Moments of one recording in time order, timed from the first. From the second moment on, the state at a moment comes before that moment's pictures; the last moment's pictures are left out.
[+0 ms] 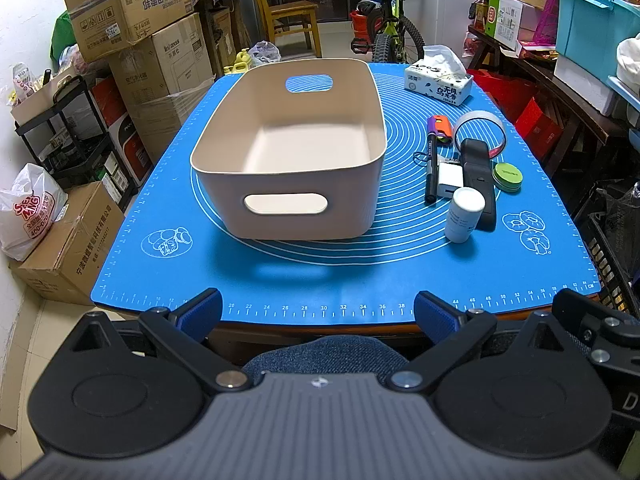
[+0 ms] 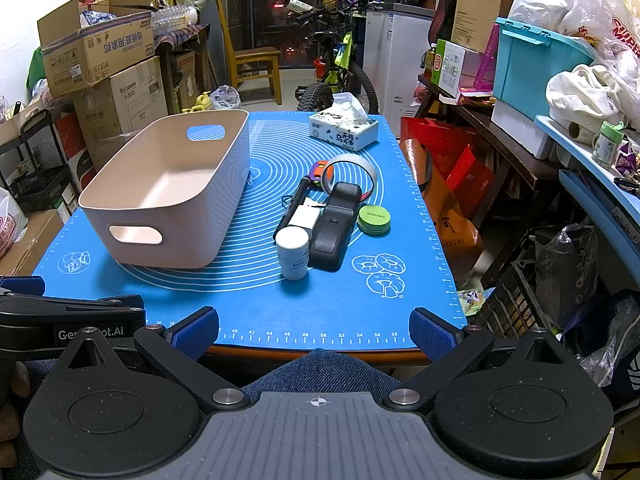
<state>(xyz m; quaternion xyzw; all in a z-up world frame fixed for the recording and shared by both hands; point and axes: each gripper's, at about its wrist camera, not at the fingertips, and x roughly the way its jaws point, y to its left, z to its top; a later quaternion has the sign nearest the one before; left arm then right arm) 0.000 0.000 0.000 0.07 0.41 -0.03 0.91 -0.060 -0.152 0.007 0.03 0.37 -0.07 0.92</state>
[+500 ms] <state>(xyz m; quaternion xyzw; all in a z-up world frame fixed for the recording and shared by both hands) 0.000 0.000 0.000 0.07 0.41 -0.03 0.91 -0.060 -0.152 0.007 0.03 0.37 -0.07 0.92</state>
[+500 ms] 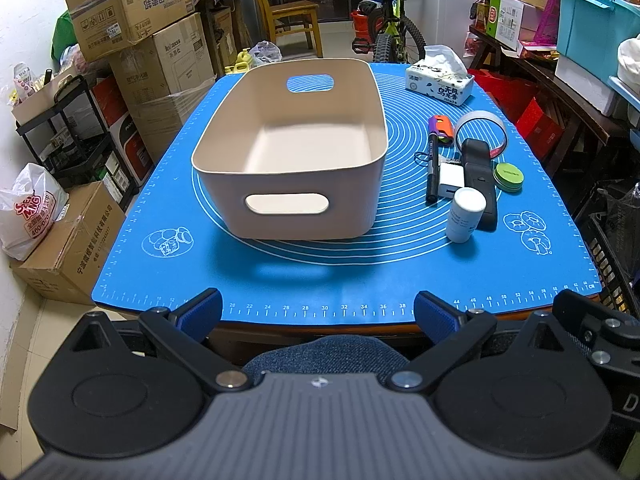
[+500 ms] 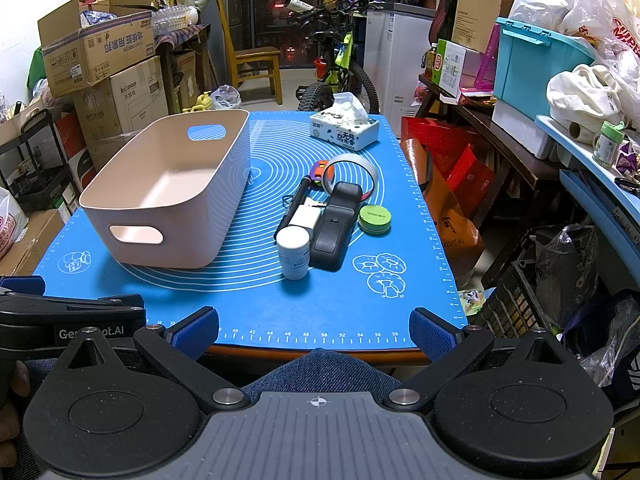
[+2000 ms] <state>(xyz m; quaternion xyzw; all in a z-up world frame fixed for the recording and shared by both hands) 0.086 0.030 0.044 0.10 0.42 0.00 0.90 0.040 -0.166 0.034 0.09 0.36 -0.04 0.93</state>
